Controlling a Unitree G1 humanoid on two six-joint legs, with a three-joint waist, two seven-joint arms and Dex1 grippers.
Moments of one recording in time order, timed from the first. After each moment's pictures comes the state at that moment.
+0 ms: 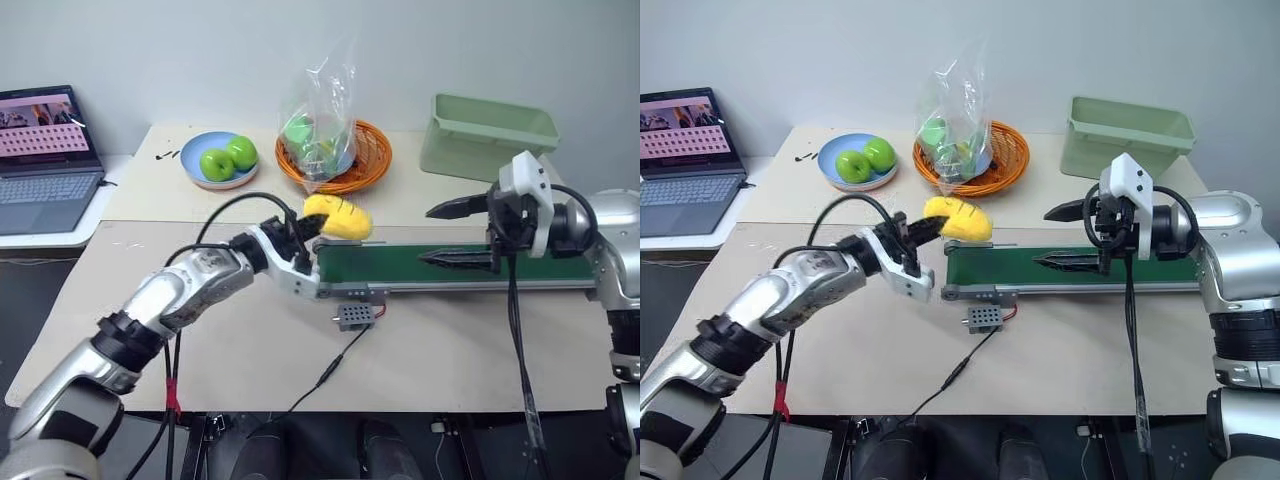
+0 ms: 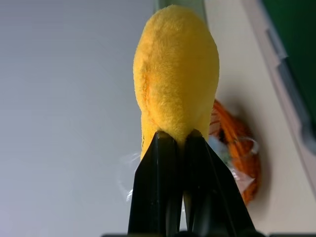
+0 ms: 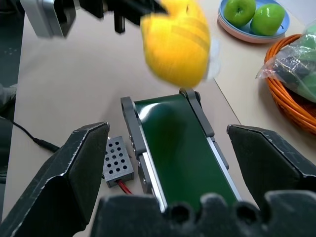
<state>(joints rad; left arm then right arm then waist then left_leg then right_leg) -0.69 0.73 -0.56 0.08 0.77 -0.40 -0.12 -0.66 -0.89 -0.02 0.03 0.42 0.44 1.33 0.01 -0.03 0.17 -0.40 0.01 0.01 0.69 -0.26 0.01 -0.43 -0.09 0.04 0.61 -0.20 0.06</state>
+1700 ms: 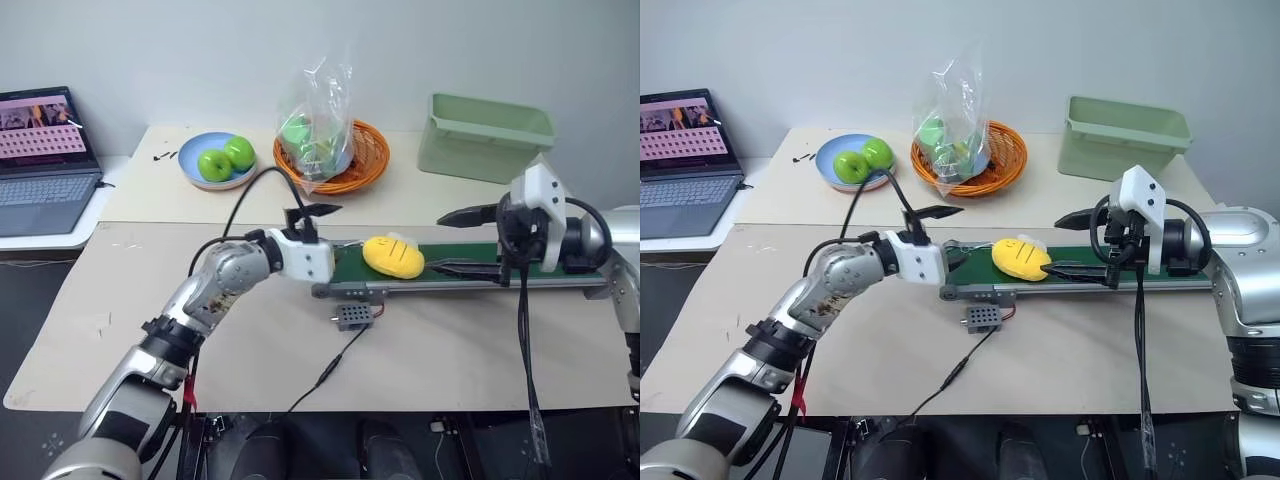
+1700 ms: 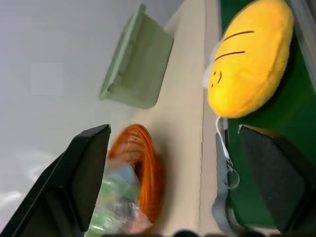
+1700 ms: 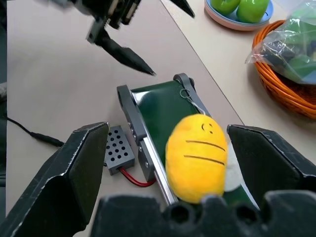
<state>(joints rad) -0.61 0.50 -0.31 0.05 0.10 -0.06 -0.69 -0.55 -0.95 -0.09 -0.08 0.45 0.49 1.27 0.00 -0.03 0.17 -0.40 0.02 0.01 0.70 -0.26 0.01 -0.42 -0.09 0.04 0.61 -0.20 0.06</state>
